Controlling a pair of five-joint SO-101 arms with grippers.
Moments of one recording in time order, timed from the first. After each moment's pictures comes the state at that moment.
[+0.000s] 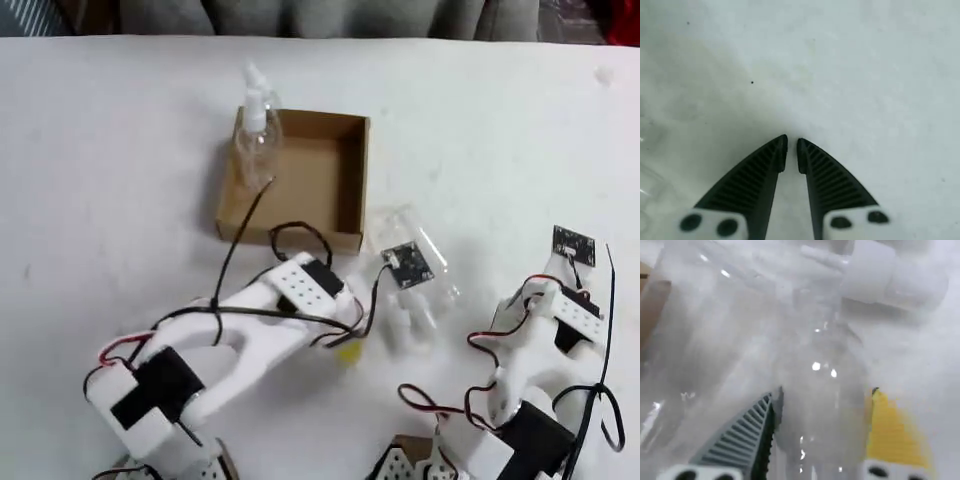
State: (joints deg) left arm 40.0 4.4 35.5 50.9 -16.9; right arm 34.6 -15.0 55.1 48.0 16.0
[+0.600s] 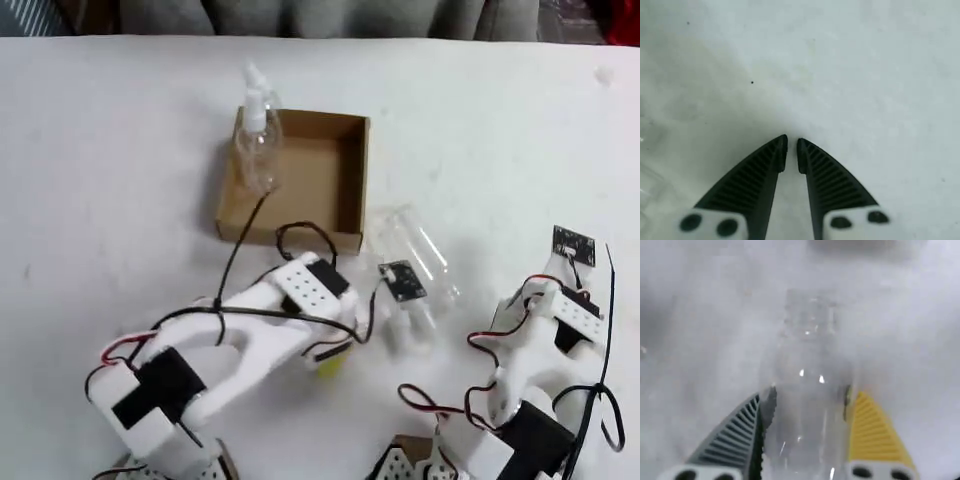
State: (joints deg) left arm 41.1 4.9 33.8 64.1 -16.7; right arm 34.6 -15.0 55.1 48.0 16.0
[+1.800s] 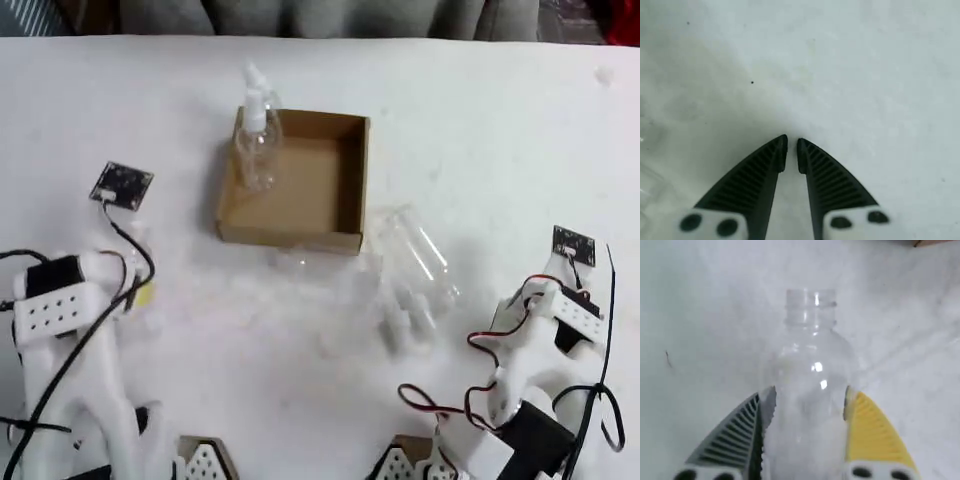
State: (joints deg) left arm -25.0 -35.6 50.4 65.6 -31.3; right arm 34.6 -15.0 55.1 48.0 16.0
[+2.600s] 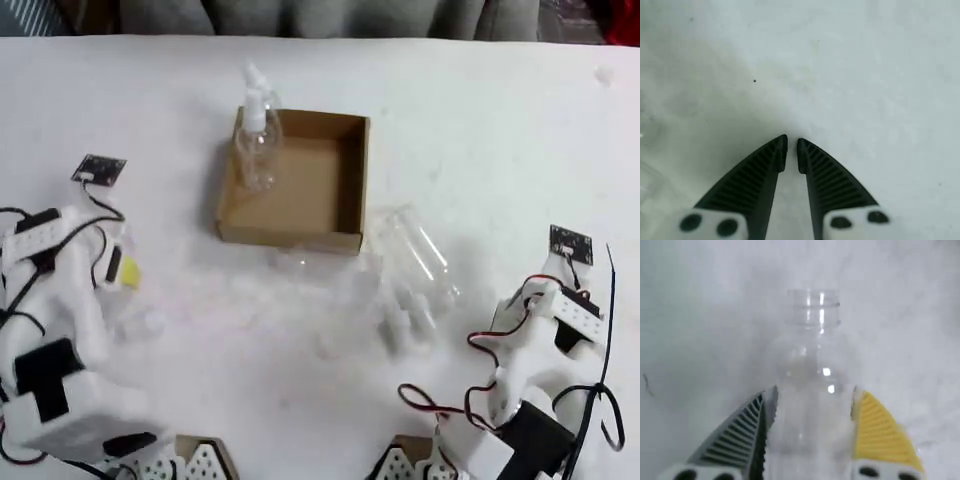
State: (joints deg) left arm -31.0 2.2 32.1 57.0 -31.3; right arm 34.6 -15.0 55.1 48.0 18.0
